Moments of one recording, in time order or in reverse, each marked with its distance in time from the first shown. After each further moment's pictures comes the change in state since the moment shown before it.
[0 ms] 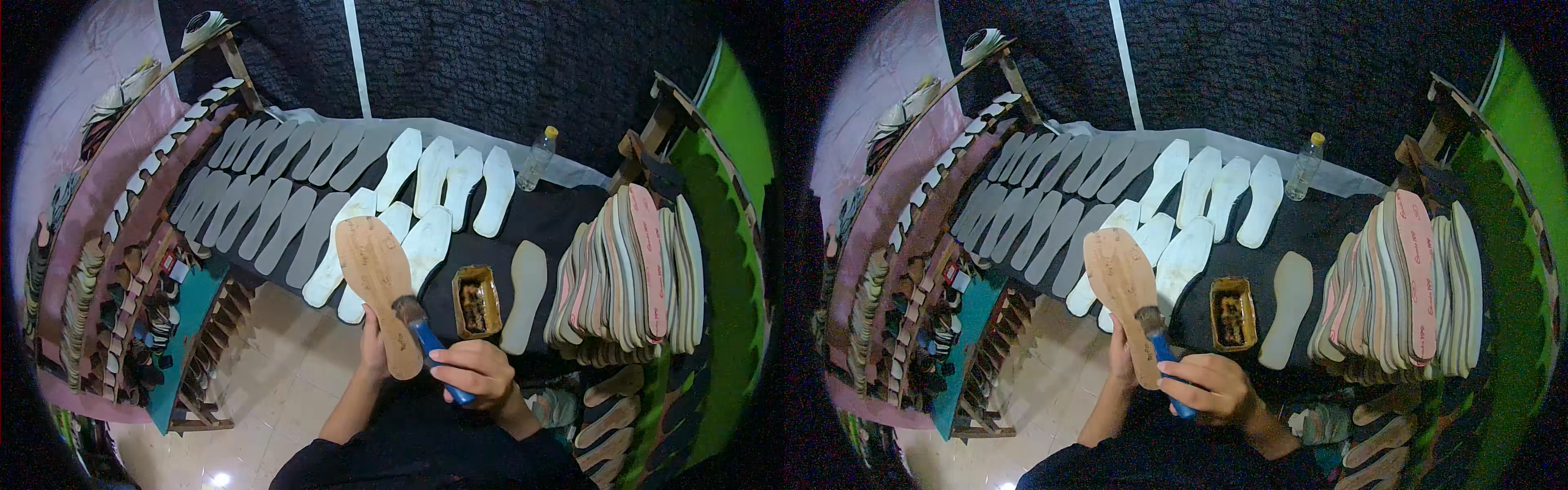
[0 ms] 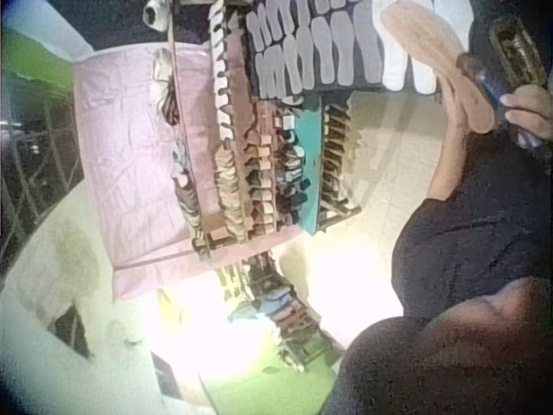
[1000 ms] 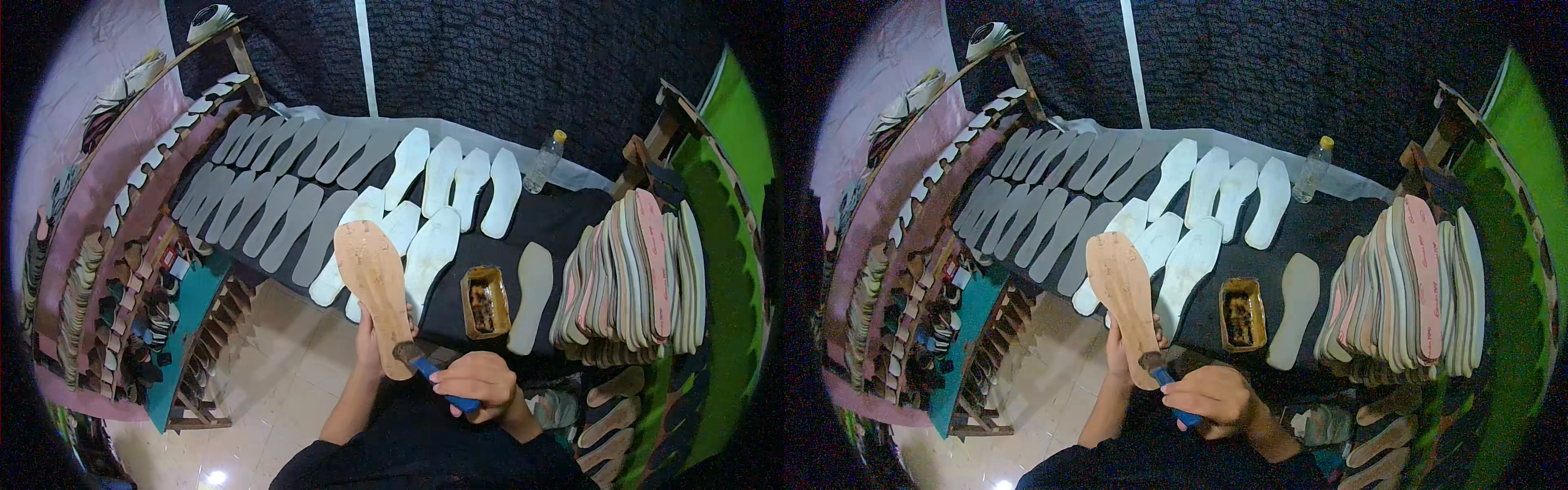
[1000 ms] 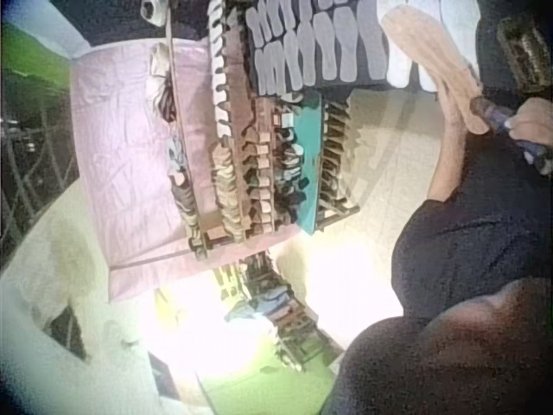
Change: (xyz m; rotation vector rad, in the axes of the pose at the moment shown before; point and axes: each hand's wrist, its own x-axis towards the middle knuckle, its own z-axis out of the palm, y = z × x) left_hand 0.006 0.005 -0.030 -0.251 -0.200 -0.006; right_hand 0.001 -0.005 0.011 0.199 -0.088 0.022
